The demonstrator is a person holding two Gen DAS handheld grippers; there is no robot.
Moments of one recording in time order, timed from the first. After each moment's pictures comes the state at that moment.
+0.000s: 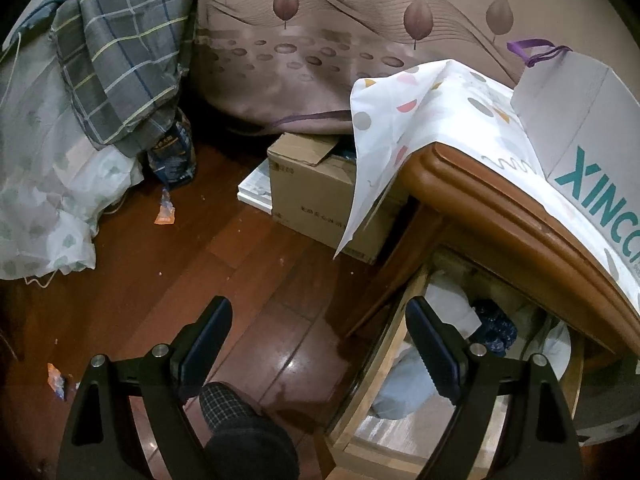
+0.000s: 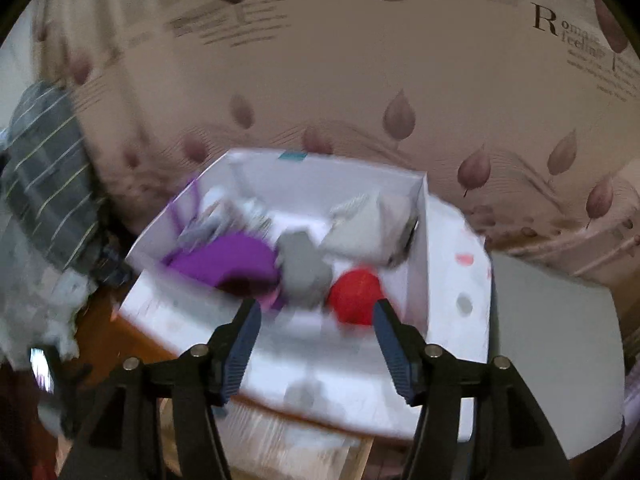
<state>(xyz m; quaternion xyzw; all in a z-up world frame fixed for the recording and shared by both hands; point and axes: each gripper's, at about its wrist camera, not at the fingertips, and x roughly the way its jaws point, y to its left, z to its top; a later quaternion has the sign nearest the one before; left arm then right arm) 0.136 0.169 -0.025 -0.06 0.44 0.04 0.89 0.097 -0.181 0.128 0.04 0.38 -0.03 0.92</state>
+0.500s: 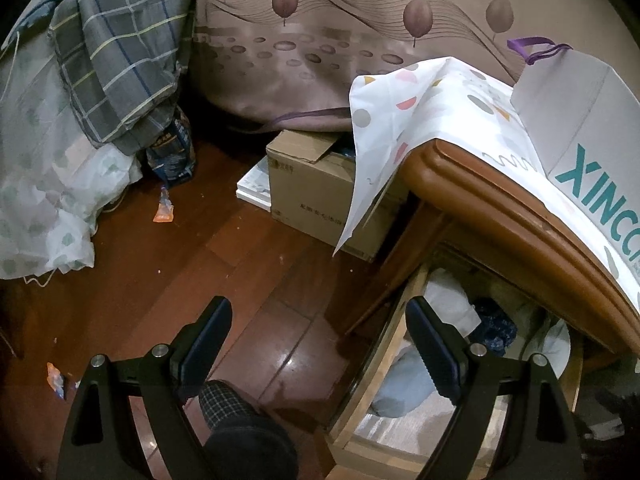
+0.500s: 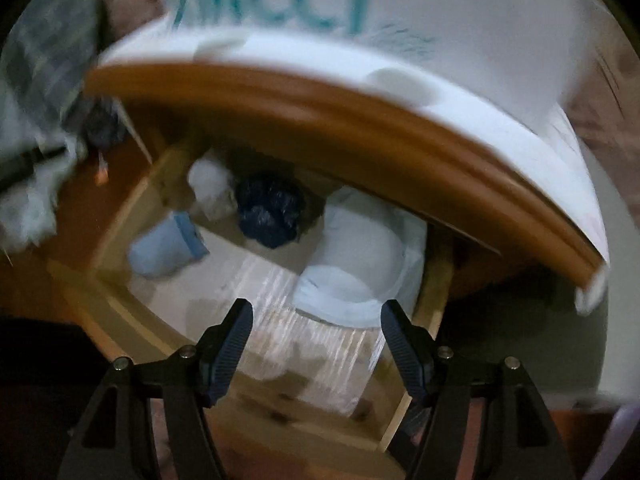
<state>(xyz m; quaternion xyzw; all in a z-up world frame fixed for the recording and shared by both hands) 0.138 0.173 -0.025 -0.06 0.45 0.04 0.89 0.066 -0.115 -0.079 -0.06 0.54 0.00 0.84</state>
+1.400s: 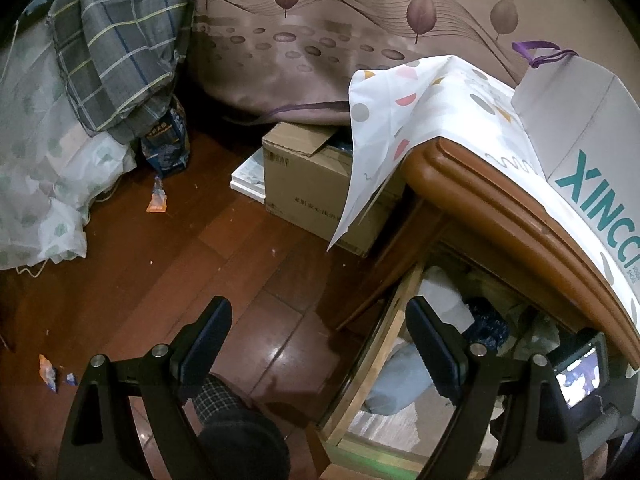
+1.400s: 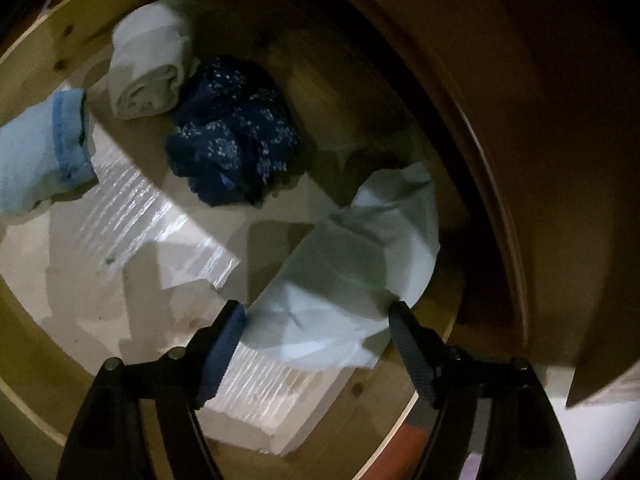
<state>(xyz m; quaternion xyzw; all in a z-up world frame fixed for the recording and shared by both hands) 0.145 0.176 -0.028 -0.09 0.46 0.03 0.88 0.142 -0.059 -0.189 -0.31 0.61 -0.09 0.72</state>
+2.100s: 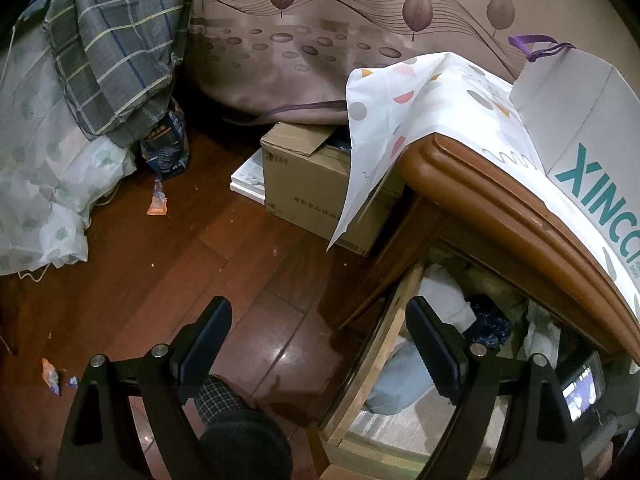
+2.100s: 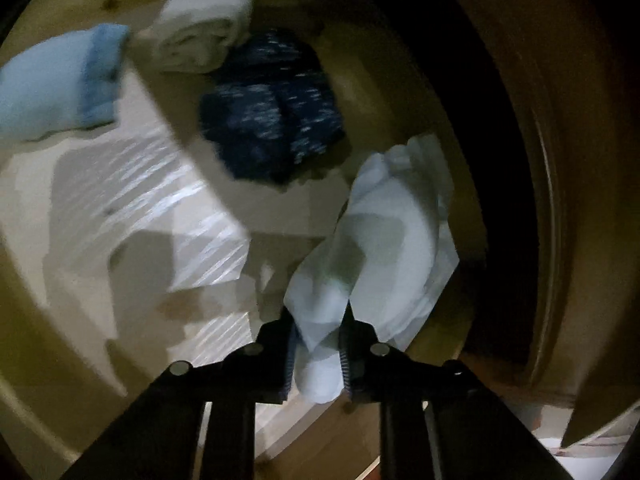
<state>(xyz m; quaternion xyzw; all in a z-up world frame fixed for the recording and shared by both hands) 0.144 0.175 -0.030 -0.08 0.46 0.03 0.89 0.108 -0.059 -0.207 -0.35 0.61 -0.02 0.71</state>
